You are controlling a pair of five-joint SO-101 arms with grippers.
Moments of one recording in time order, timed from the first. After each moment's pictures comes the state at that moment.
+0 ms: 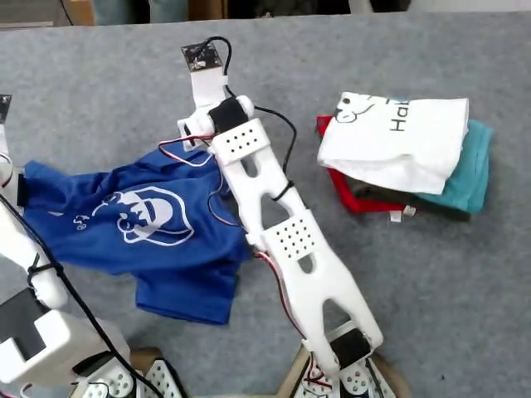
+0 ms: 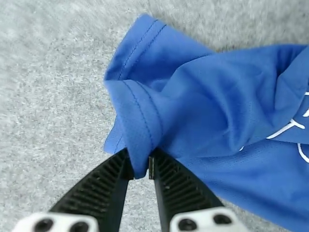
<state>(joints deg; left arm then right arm) -42.2 -3.7 9.9 71.6 -34.9 -29.2 73.5 -87.7 83.7 -11.7</state>
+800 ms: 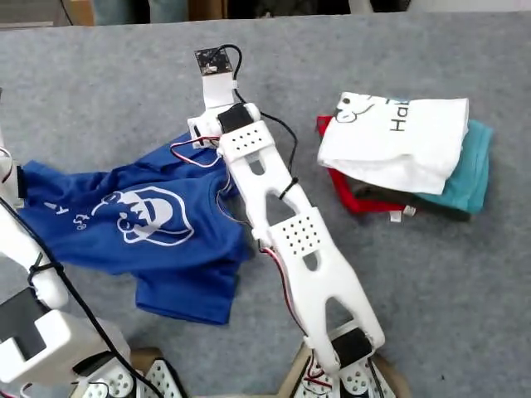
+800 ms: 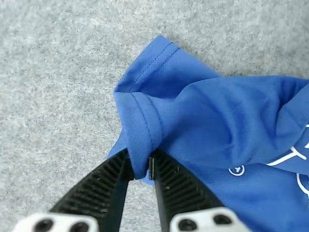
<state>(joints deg) -41.6 -3.7 9.9 67.6 -29.1 -26.8 73.5 -74.3 68.1 -10.9</state>
